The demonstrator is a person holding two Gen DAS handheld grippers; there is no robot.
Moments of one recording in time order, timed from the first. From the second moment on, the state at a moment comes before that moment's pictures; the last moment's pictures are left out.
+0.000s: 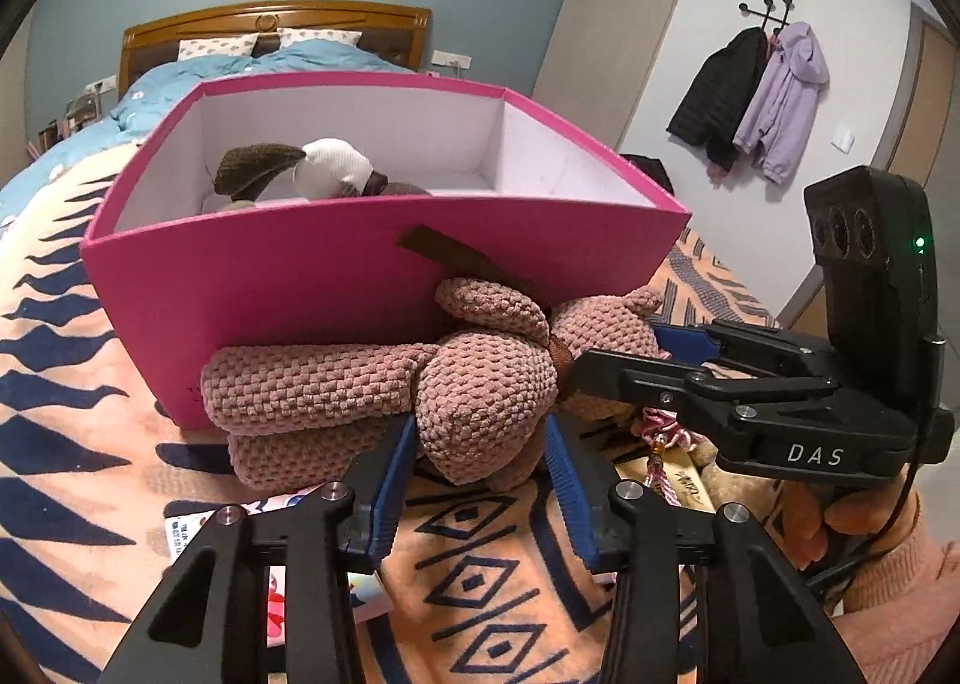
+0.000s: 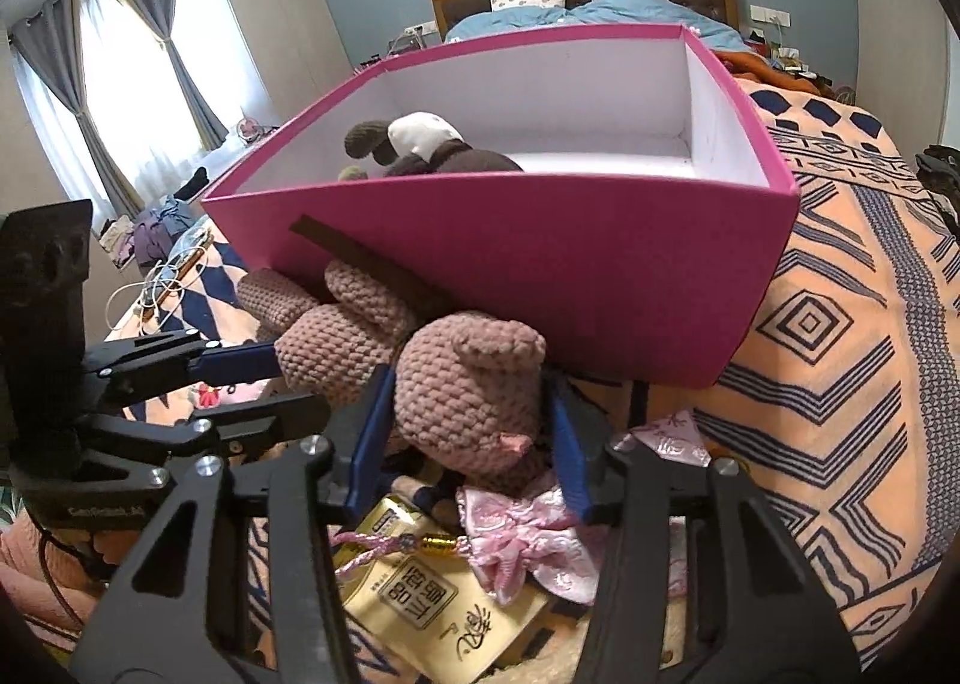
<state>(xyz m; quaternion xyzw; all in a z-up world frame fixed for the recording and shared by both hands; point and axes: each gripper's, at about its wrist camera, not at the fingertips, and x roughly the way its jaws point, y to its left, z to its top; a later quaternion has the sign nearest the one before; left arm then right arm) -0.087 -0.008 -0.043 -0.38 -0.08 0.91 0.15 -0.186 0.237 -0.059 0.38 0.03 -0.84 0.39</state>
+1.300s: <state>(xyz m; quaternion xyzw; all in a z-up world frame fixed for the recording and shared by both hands) -0.103 -0.023 0.087 -0.26 -0.03 0.96 0.14 -0.197 0.225 0.071 0.24 0.03 -0.86 0.44</state>
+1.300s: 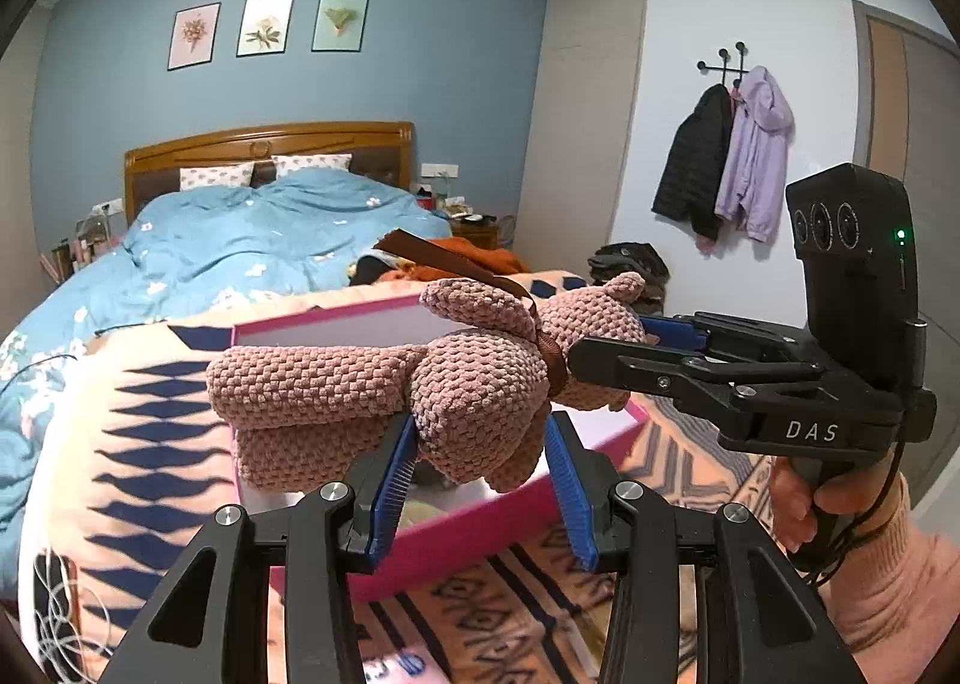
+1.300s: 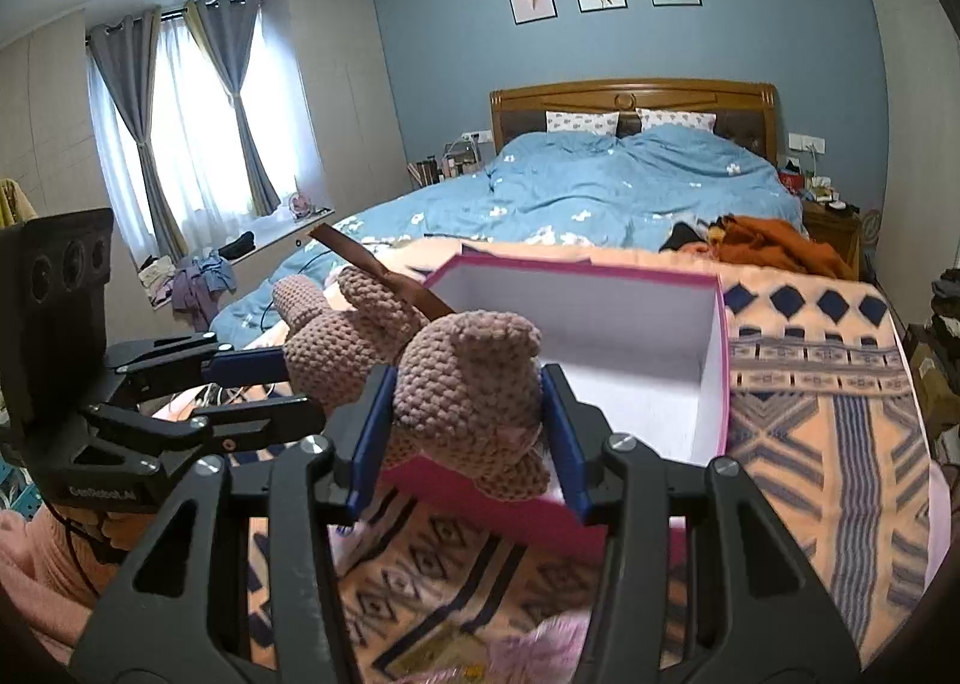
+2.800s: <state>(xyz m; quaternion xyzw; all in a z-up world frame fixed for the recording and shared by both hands) -0.230 -0.076 0.025 -0.37 -0.09 0.92 0.05 -0.348 0.134 0.024 0.38 0.04 -0.84 0.39</state>
